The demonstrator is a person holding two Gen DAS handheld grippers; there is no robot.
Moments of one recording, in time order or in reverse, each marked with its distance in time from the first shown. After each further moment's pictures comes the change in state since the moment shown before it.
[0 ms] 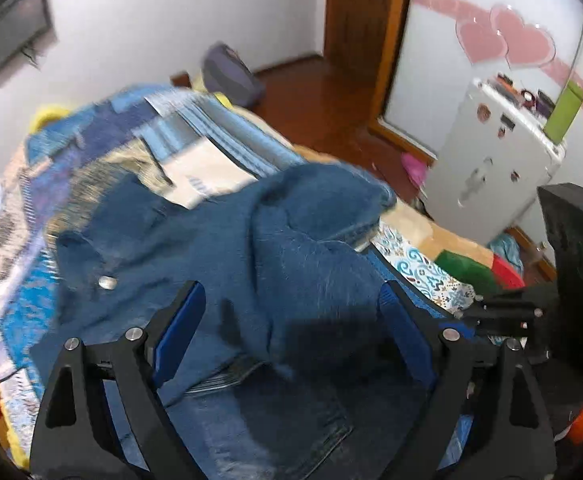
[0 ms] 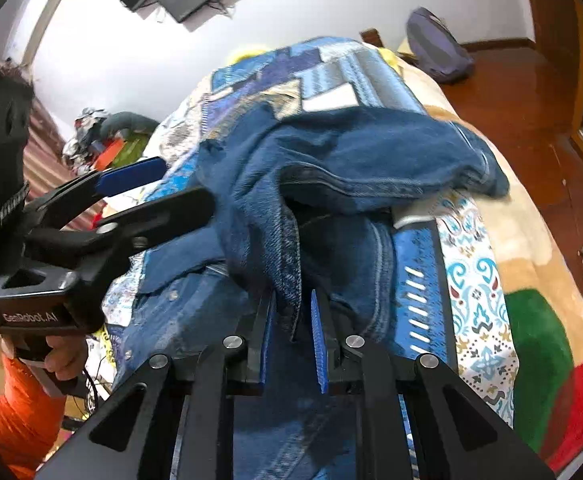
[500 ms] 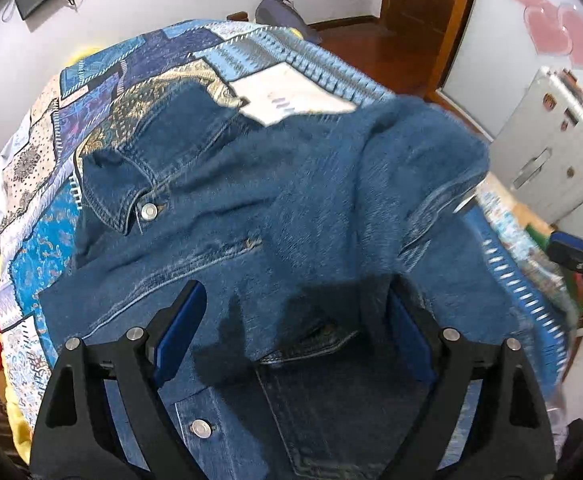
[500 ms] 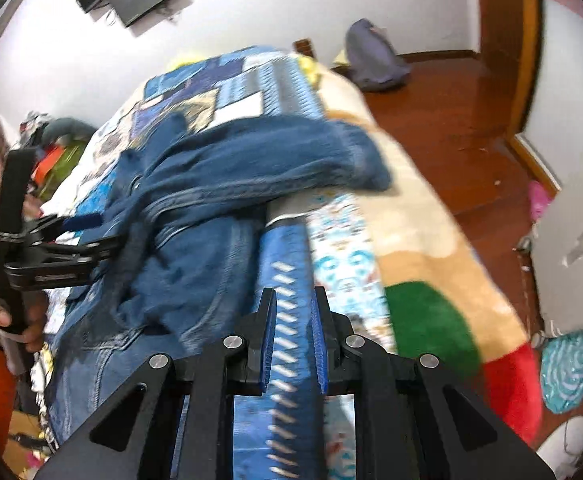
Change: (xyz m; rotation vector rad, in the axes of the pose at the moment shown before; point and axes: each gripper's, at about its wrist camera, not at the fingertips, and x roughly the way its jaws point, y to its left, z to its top) left arm 0.025 0.065 -0.033 -0.122 0.119 0.115; right arm -0.039 -0.056 -0.005 0.039 -0.078 -0.255
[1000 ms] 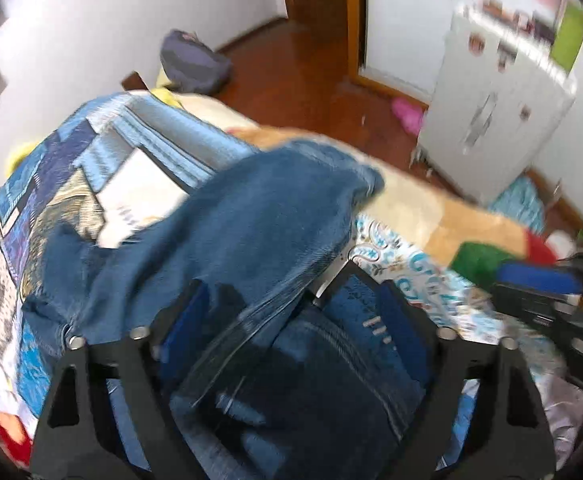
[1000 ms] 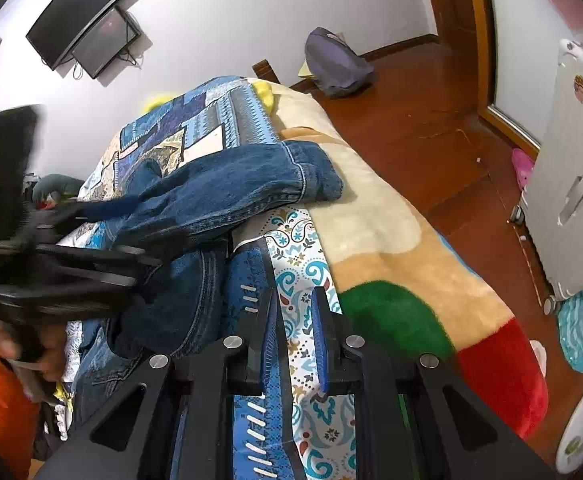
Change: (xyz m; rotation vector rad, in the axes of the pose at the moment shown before) left arm 0.043 -0.143 0.054 0.350 0.003 -0.023; right arm -0.012 -0.026 -0.003 0.164 -0.047 0.016
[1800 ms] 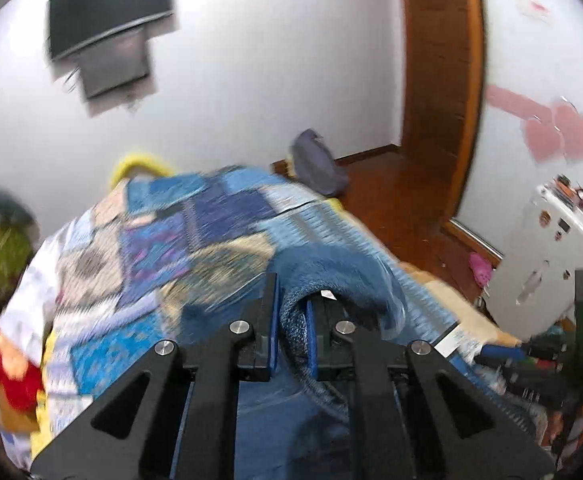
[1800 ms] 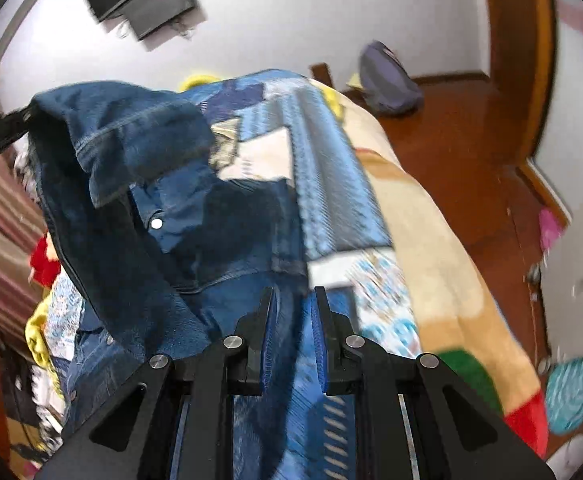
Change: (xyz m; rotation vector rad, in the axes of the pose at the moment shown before) left arm -0.181 0.182 -0.089 -0.412 -0.450 0.207; right arm 0.033 0.101 0.032 -0.263 -0.012 0.016
